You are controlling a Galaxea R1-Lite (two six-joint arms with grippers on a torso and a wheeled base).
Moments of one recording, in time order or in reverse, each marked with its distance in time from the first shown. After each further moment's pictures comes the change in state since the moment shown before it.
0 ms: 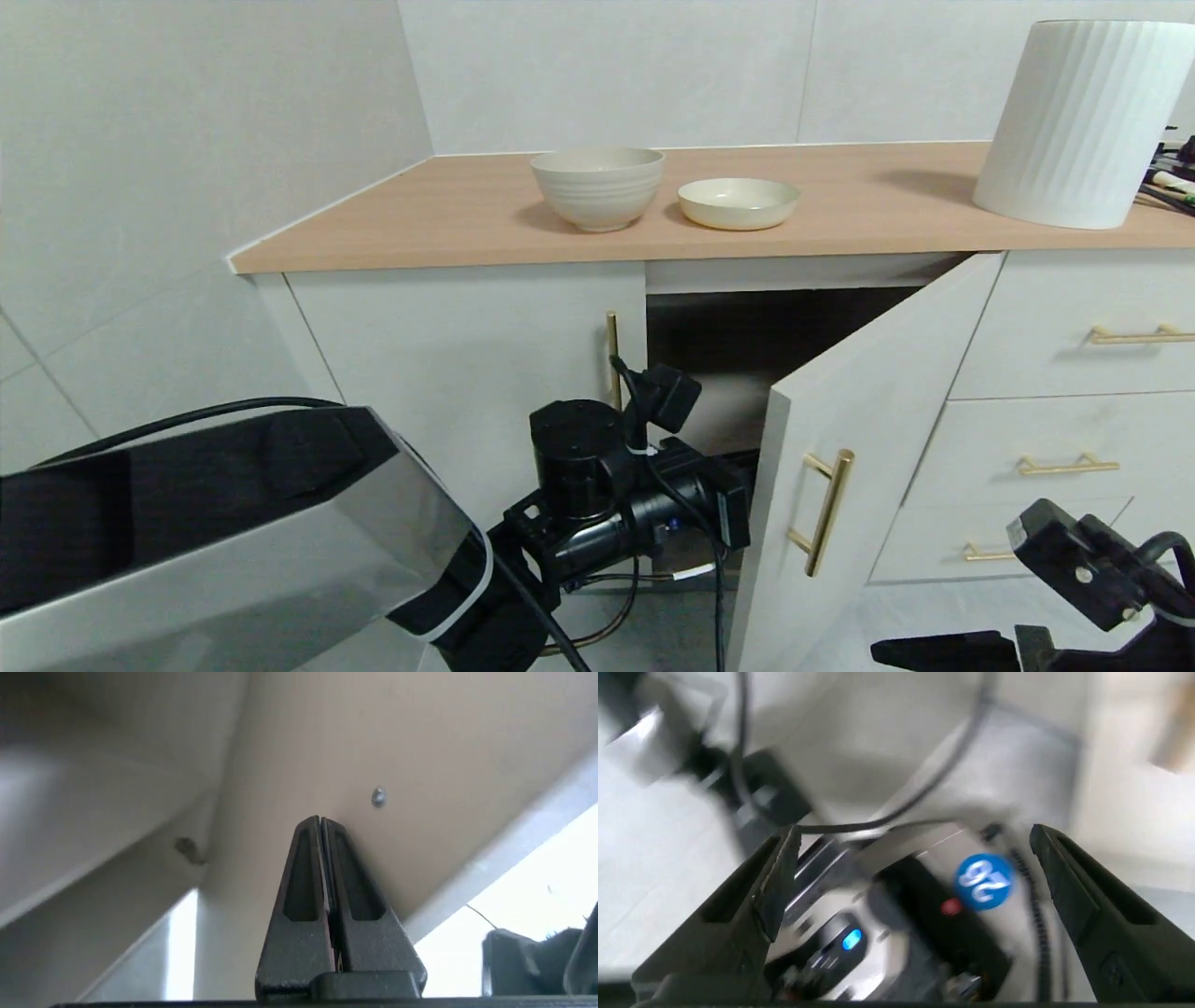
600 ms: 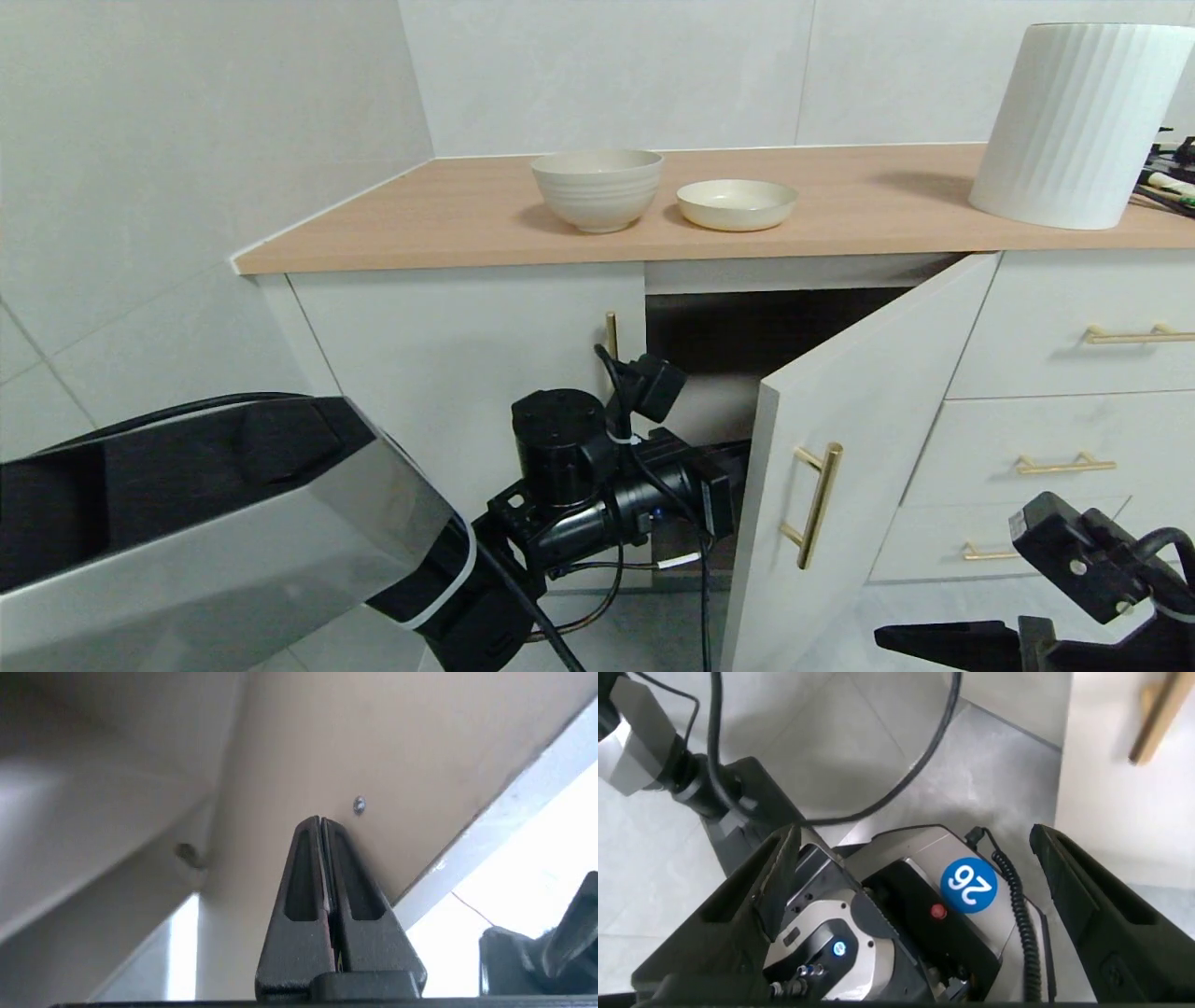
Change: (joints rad) left arm 0.058 -0.013 0.009 -0.003 -0.036 -0.003; right arm -0.007 0.010 -0.013 0.004 -0.084 0.000
